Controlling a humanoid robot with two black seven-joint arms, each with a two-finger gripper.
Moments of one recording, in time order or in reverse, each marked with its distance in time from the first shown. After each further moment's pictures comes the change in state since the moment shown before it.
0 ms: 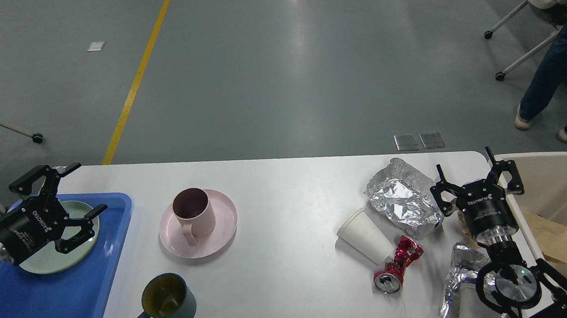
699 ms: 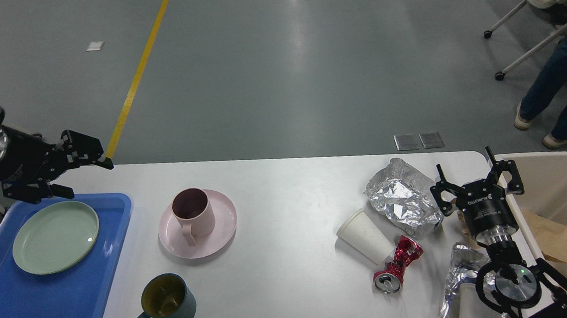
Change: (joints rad) left arm -1.420 -0.245 1.765 -0.121 0.004 -0.045 0.008; right arm 0.000 0.000 0.000 0.002 0.001 0.000 0.000
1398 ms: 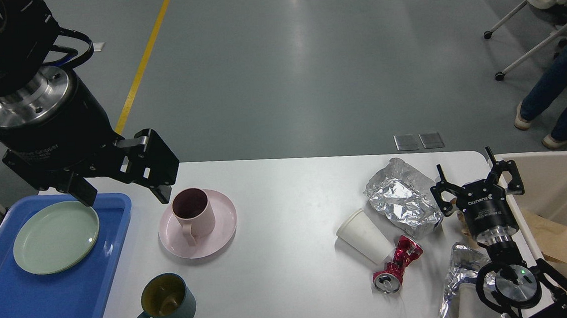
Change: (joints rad) left arm -0.897 -0.531 0.290 -0.665 -0.206 -0.195 -0.006; right arm 0.000 0.000 0.000 -0.002 0.000 0.000 0.000
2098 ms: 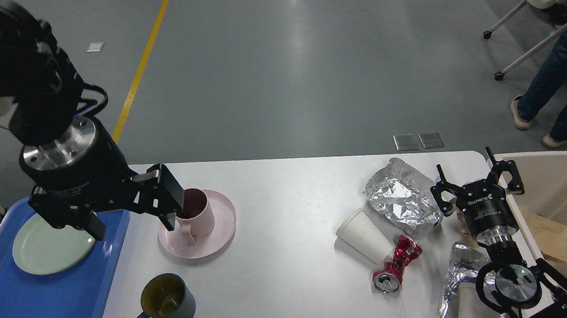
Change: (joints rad) left arm 0.256 -0.060 0.039 -0.001 -0.079 0.135 0.012; right arm 0.000 0.000 0.000 0.000 -0.001 0.000 0.000
